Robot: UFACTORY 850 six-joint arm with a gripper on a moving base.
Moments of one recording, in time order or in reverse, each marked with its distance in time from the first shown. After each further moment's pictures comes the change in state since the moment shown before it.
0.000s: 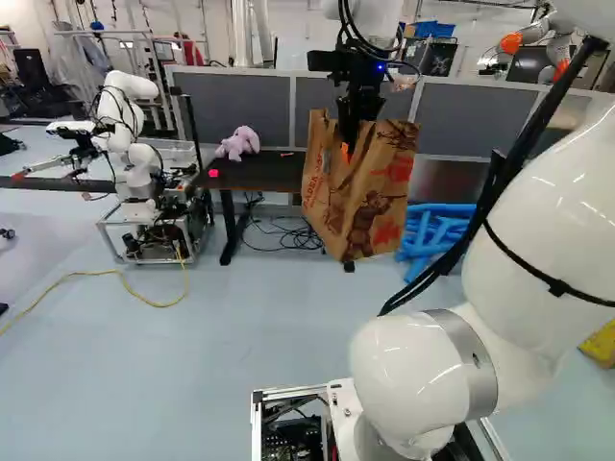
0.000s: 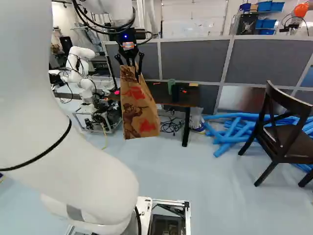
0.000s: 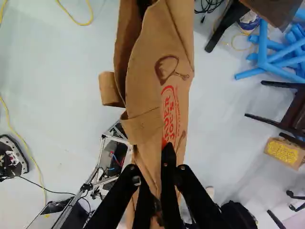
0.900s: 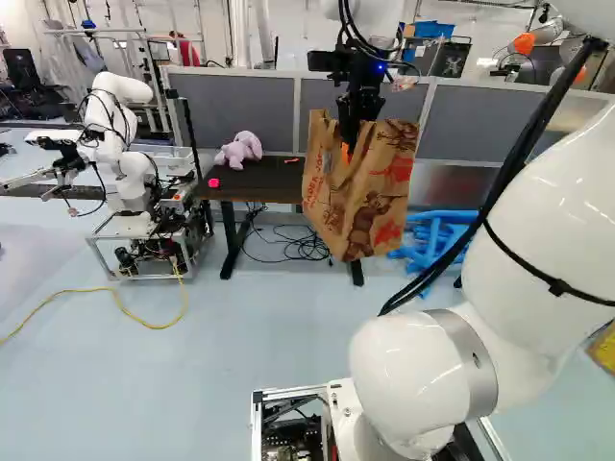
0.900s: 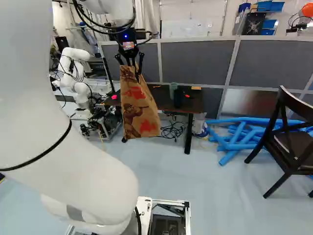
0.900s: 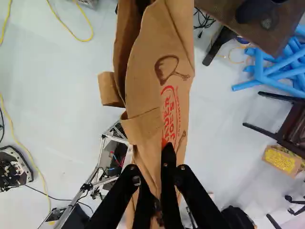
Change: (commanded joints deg) arm 0.0 0.0 0.0 0.0 0.0 0.0
